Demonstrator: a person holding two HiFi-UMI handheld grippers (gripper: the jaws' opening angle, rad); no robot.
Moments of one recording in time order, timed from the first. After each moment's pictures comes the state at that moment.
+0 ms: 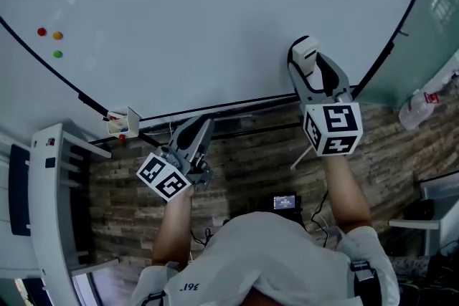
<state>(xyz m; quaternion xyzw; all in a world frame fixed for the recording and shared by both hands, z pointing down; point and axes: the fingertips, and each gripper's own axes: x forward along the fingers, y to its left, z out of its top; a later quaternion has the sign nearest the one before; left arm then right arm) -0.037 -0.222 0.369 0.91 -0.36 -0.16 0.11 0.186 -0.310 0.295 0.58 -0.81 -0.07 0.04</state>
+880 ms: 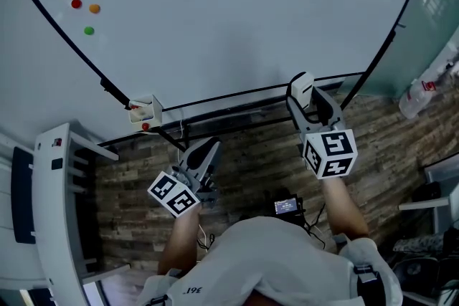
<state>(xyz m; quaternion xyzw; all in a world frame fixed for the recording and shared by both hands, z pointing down) -0.155 -0.117 0.412 0.92 -0.34 -0.15 0.16 0.063 -0.193 0.365 0.58 -0.82 0.01 0.06</state>
